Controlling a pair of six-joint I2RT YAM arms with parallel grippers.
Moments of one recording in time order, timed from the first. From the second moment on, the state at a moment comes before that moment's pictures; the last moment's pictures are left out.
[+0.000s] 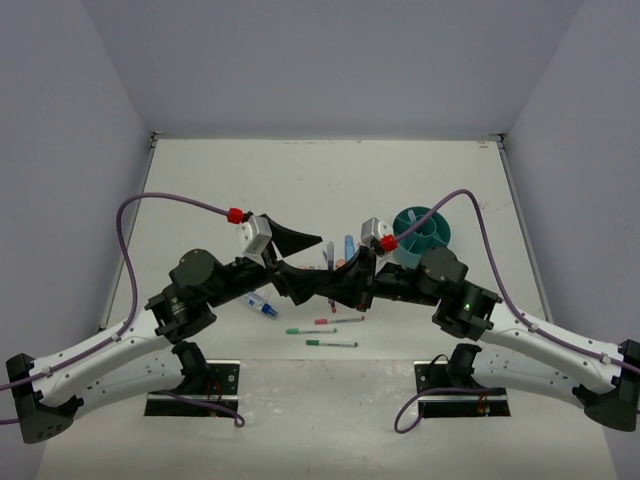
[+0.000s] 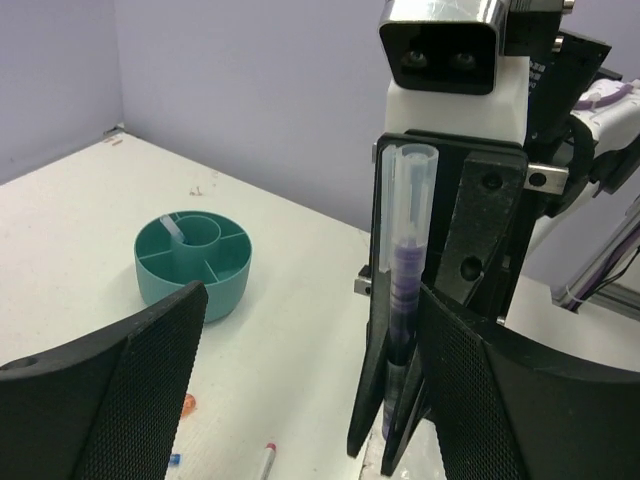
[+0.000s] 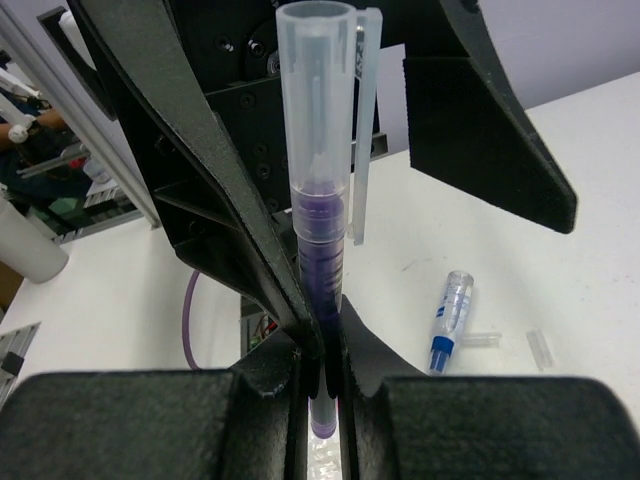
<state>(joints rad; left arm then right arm) -0.99 0.78 0.73 0.24 0.18 -0.28 1.05 0.87 0.77 0.15 -0.36 0.30</state>
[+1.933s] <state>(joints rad) -0.99 0.85 0.82 0.24 0.12 -0.45 1.05 0.91 0.80 -0.02 -0.25 0.29</state>
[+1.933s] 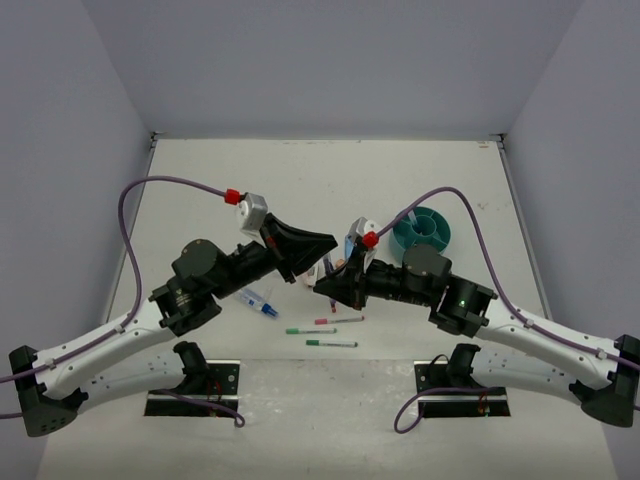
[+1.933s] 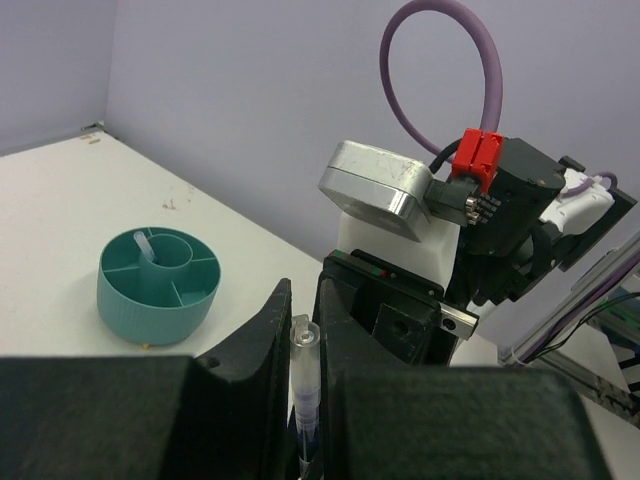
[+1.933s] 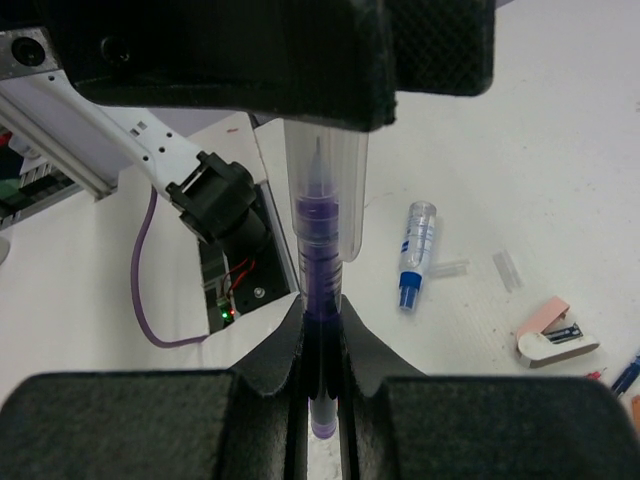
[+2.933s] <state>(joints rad) -1.12 0.89 0.65 0.71 -0.35 -0.60 0.90 1.07 1.20 -0.43 -0.42 0.33</state>
